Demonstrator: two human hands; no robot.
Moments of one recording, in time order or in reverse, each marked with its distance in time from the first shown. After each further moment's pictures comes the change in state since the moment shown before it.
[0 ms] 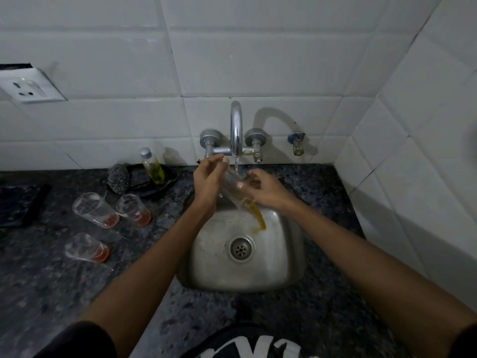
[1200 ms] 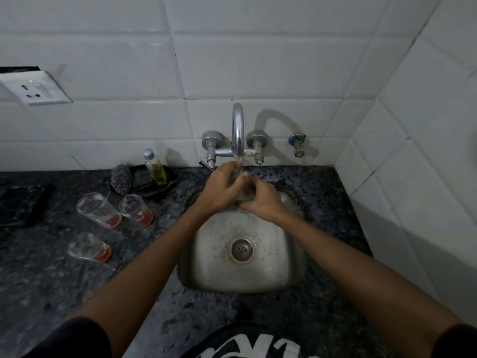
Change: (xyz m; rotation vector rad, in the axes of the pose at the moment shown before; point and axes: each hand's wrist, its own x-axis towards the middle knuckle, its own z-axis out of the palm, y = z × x) left_hand -0.011 0.017 -0.001 0.760 -0.411 0.433; right_hand -0.008 0.013 0.024 -0.074 0.147 -0.131
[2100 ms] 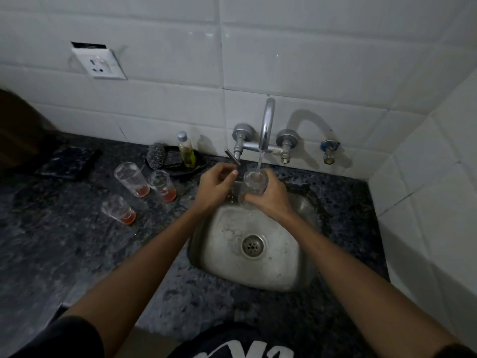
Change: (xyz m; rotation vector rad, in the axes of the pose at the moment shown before) left_hand -0.051 -0.020 -0.016 -0.187 0.320 -0.360; right_hand 0.005 -0.003 0.018 0.145 -0.020 -0.067
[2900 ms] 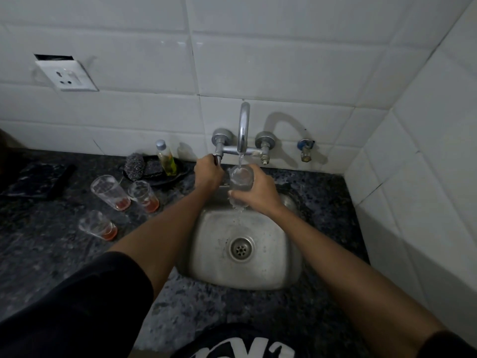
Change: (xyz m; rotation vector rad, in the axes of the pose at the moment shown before) left_hand 0.077 -0.002 0.045 0.503 0.093 -0.162; right_hand -0.001 -0.015 -0.019 -0.065 0.083 -0.085
